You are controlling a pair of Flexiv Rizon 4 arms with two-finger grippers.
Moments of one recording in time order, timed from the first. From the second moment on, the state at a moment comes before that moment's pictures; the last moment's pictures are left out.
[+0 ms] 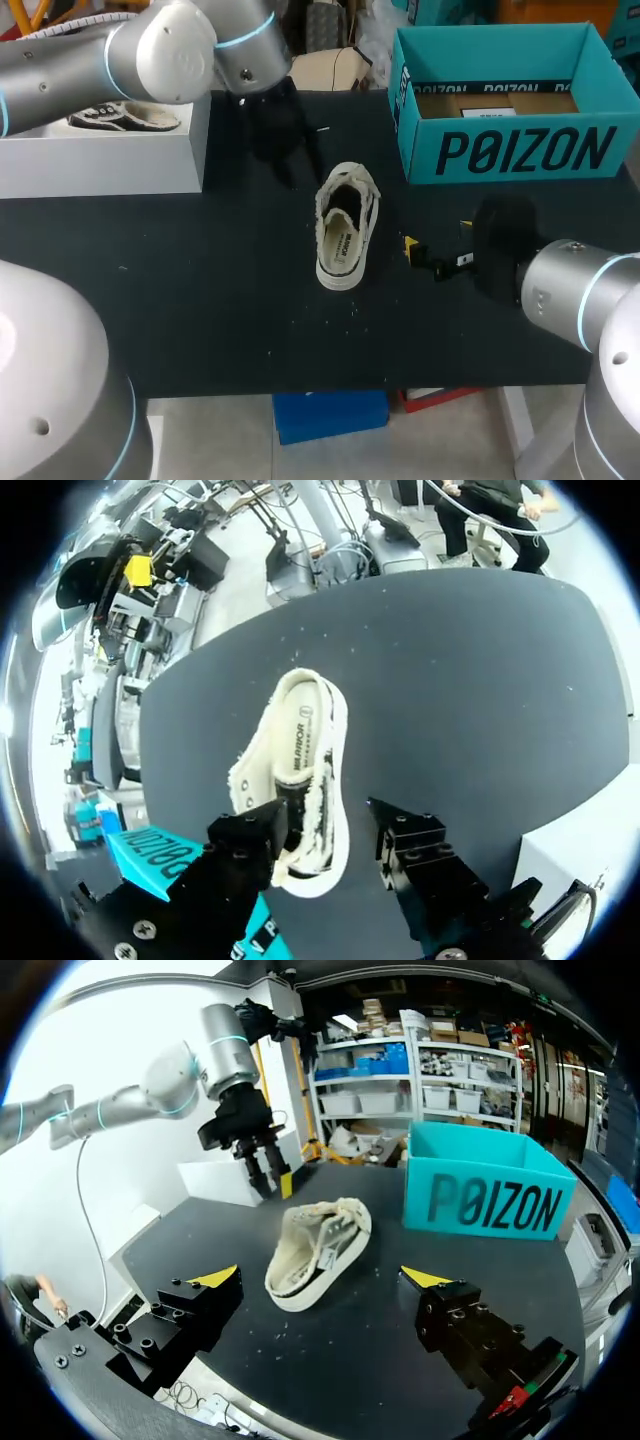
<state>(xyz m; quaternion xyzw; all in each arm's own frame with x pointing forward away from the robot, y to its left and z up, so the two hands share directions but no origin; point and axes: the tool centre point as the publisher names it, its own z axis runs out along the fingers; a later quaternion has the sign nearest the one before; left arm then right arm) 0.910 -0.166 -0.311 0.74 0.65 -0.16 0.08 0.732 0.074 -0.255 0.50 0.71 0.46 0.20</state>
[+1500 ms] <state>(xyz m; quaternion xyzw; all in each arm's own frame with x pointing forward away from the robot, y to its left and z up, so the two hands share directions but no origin) 0.910 -0.180 -0.400 0.75 0.66 -0.06 0.02 0.732 0.074 -0.255 0.50 0.71 0.46 0.20</state>
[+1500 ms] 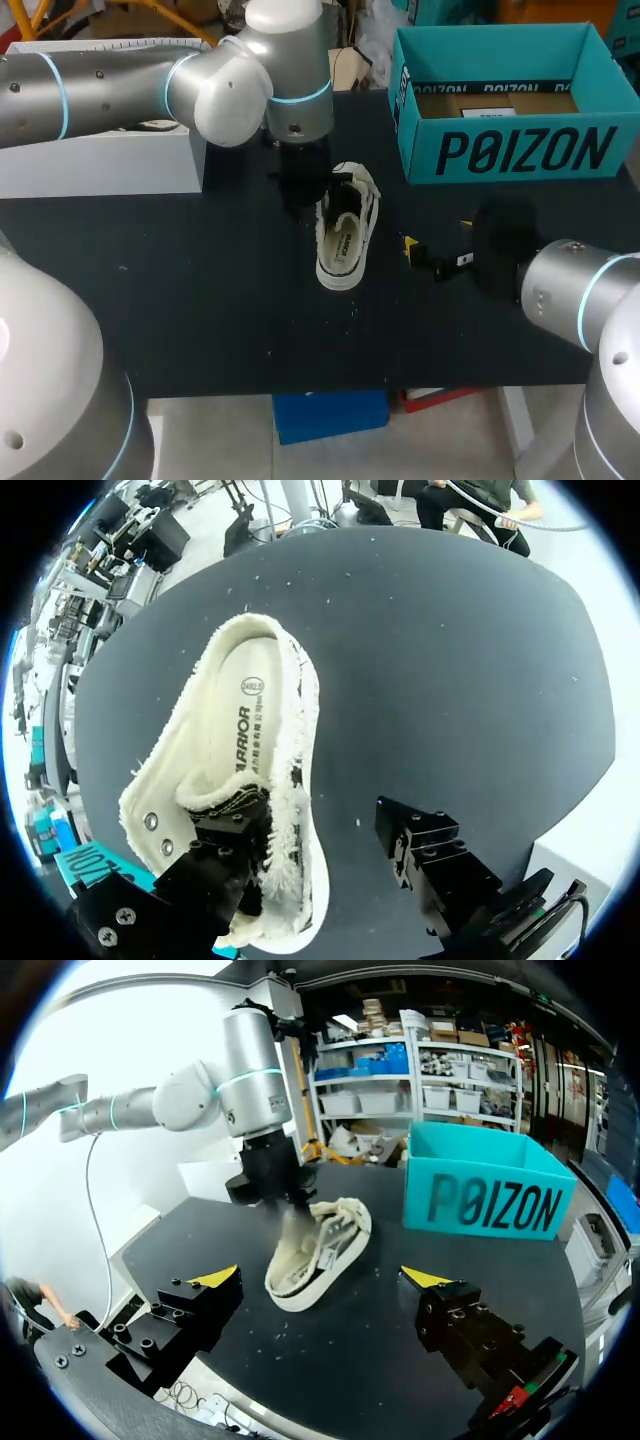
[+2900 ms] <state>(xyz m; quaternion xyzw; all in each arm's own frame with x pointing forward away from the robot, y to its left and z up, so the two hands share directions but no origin) 0.979 -0.147 -0.259 0.67 0.73 0.04 0.14 0.732 0.074 -0.255 0.50 0.71 0.46 0.20</state>
